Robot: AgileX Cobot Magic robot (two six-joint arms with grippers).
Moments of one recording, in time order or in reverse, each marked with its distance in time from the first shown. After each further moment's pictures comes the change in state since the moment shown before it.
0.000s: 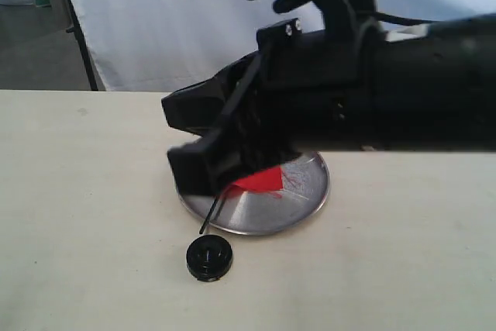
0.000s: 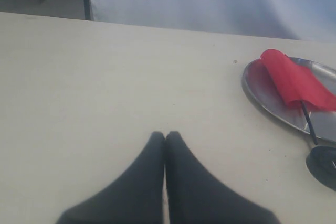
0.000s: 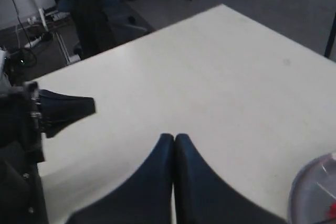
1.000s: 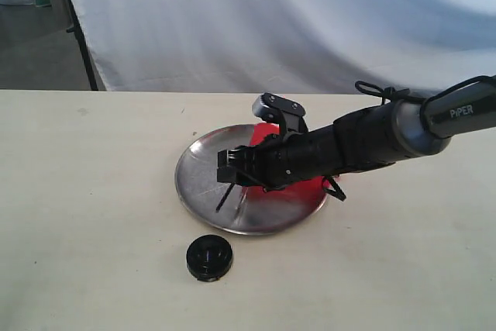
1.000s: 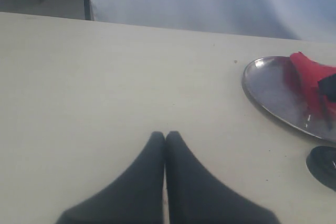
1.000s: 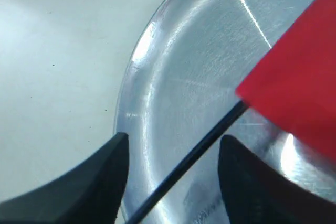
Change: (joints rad) left arm 0.000 0.000 0.000 0.000 0.000 0.000; right arm -0.372 0.919 -0.249 0.651 0.107 -0.394
